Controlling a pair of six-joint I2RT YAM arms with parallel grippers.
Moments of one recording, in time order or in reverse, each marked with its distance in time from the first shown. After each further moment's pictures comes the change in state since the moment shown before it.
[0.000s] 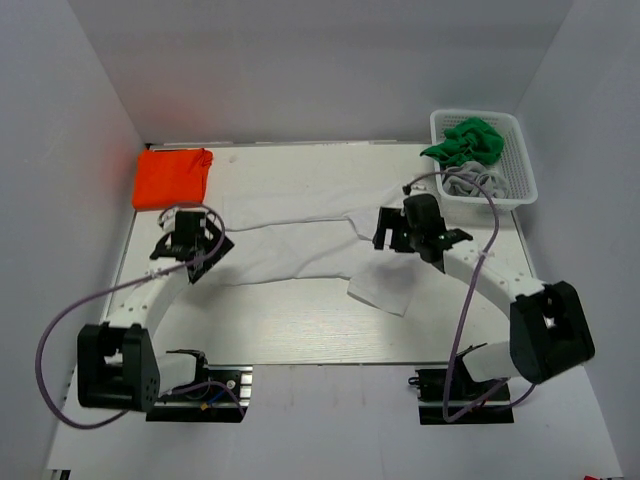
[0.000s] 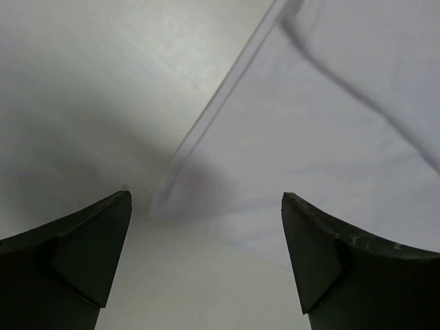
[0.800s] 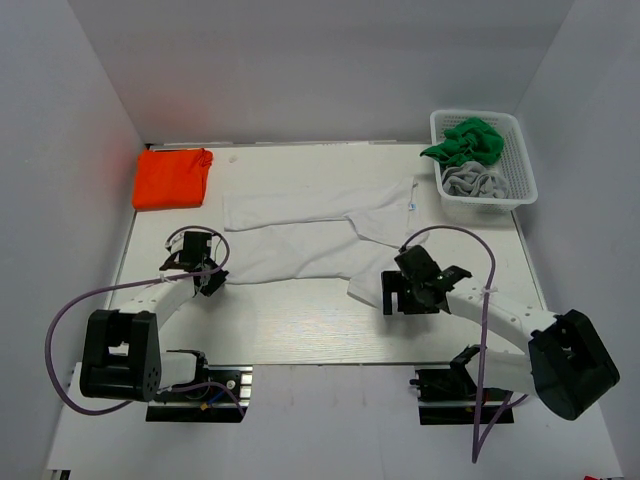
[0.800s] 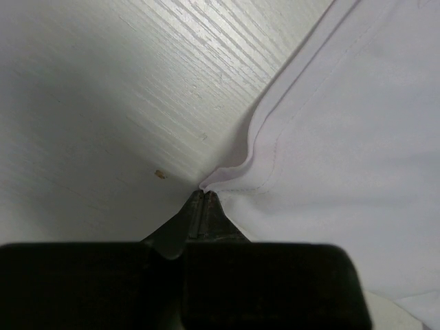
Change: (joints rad) left arm 0.001 0.026 -0.231 0.109 0.022 -0.050; right arm 0.161 -0.212 -0.305 -0.333 0.010 0.108
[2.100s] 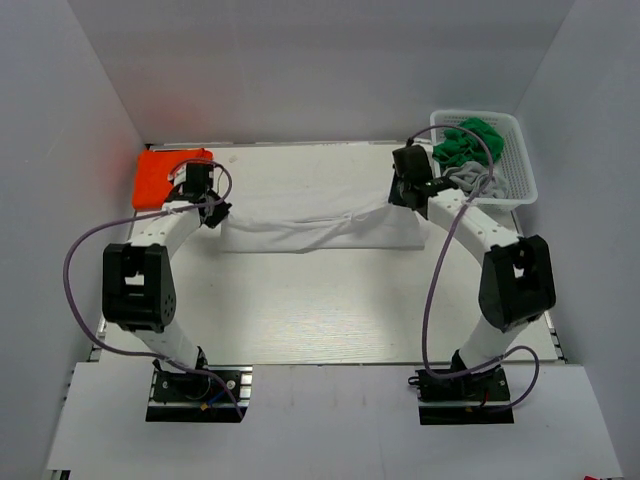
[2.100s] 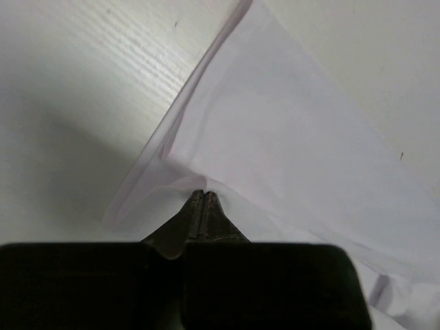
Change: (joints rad) left arm 0.014 0.388 0.599 -0.055 0.007 0.015; right arm -0.203 0.496 0.755 0.136 0.242 -0.089
